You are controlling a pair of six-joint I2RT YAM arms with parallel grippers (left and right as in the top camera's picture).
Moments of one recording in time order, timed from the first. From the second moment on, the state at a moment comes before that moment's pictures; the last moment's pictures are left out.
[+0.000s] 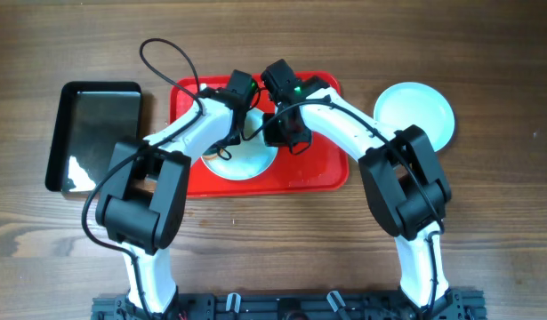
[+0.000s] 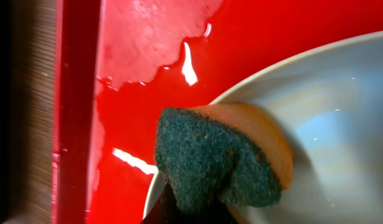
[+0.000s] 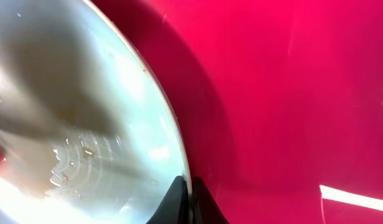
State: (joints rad) left arm -0.39 2.03 1.32 -0.79 -0.47 -0.55; right arm 0.57 2.19 1.61 -0.82 -0.18 0.48
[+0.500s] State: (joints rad) left arm -0.36 1.84 1.38 -0.85 -0.48 -0.66; right arm 0.55 2.19 1.64 -0.92 -0.10 0.47
